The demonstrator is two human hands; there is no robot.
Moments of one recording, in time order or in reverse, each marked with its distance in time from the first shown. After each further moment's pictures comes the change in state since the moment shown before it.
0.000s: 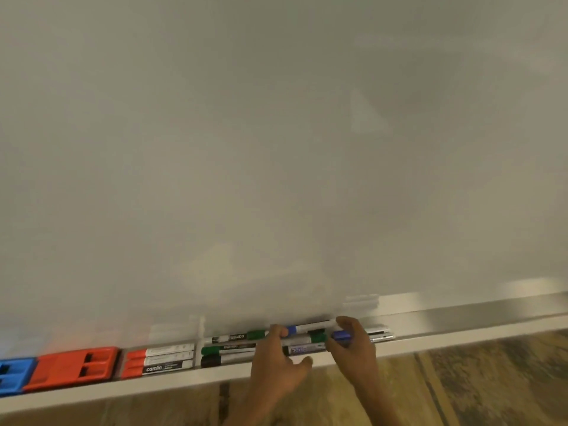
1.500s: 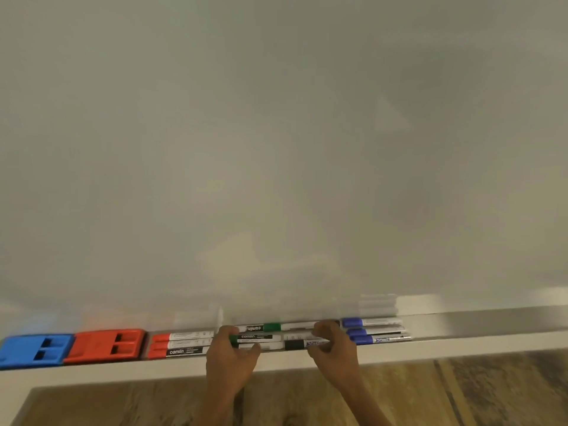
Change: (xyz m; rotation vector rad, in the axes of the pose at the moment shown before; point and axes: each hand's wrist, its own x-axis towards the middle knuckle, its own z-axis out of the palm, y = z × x) left_hand -0.008 -0.065 -0.064 -0.116 0.363 -0.182; right_hand -0.015 -0.005 0.043 -0.020 -0.202 -0.062
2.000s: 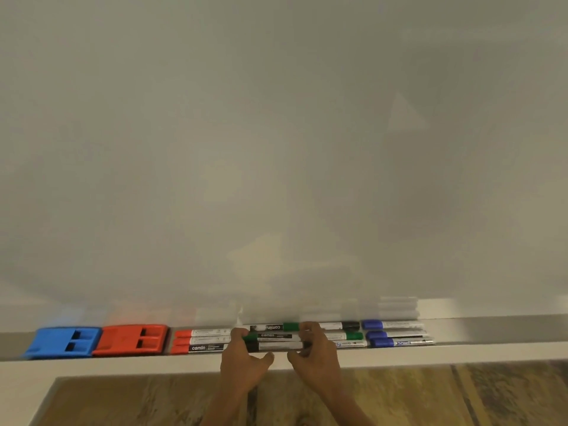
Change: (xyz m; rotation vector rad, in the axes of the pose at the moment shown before) left_hand 0.001 -0.004 -0.020 0.050 -0.127 -0.034; right_hand -0.014 -0.032 0.064 -0.071 -0.150 -0.061
